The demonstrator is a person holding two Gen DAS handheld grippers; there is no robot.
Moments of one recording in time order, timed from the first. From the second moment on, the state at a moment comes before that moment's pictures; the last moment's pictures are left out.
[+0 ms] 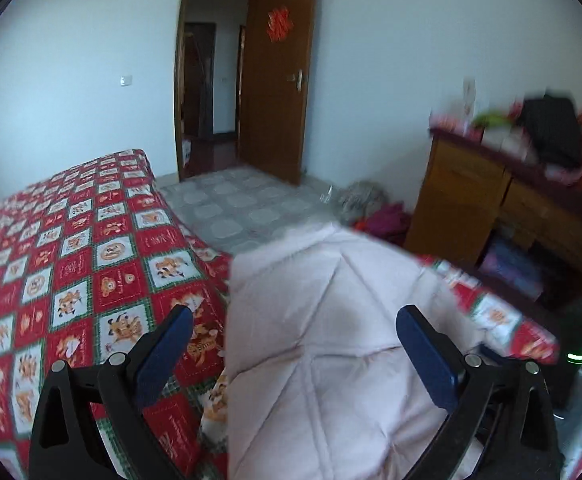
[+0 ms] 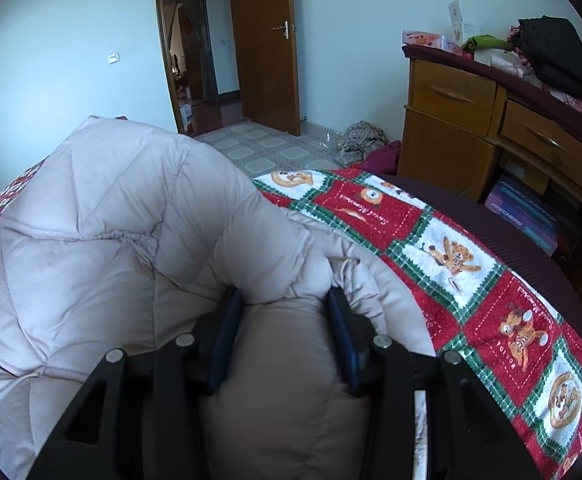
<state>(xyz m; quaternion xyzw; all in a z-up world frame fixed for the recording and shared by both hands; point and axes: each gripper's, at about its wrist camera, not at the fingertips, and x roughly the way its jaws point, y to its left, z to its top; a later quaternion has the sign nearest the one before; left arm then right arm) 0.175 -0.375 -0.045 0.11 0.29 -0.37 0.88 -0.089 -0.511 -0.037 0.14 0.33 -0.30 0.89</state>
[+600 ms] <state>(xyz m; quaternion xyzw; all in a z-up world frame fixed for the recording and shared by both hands) 0.192 -0.404 -0.120 0.18 0.36 -0.29 0.87 -0.075 -0.513 -0.041 0.12 0.35 -0.32 0.87</state>
